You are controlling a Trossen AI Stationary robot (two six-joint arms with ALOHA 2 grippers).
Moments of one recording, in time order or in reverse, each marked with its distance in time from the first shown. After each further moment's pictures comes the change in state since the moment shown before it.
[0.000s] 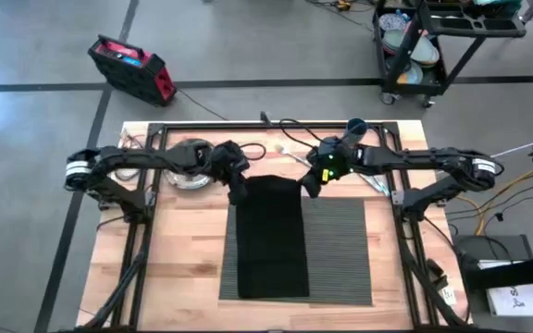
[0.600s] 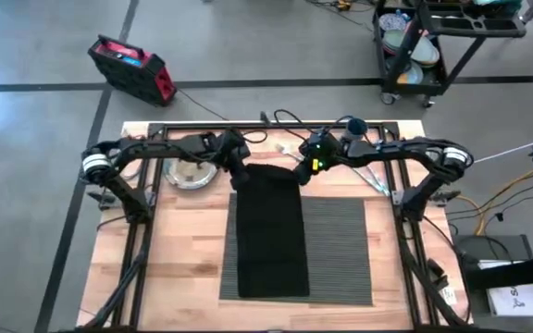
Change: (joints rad) left arm 0.137 0.115 -0.001 0.055 0.032 0.121; right arm -0.119 0.238 0.016 0.175 -0.046 -0.032
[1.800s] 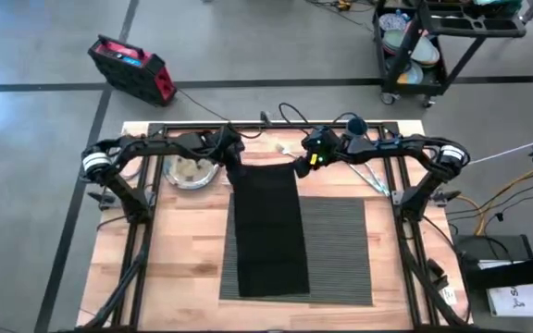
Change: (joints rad) left arm 0.061 0.003 -0.027 -0.006 -0.141 0.034; right arm -0.061 0.009 0.000 0.019 0.056 0.078
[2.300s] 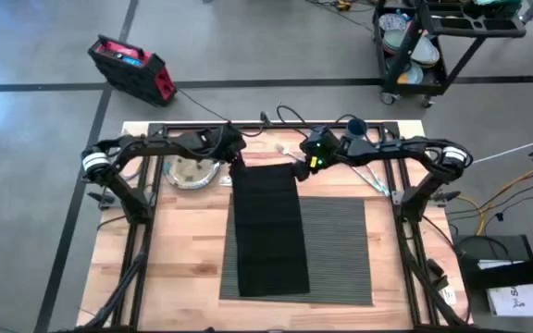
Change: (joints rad) left arm -0.001 -0.001 0.007 0.076 -0.049 0.014; right arm 0.055 -0.021 0.000 0.001 -0.082 0.047
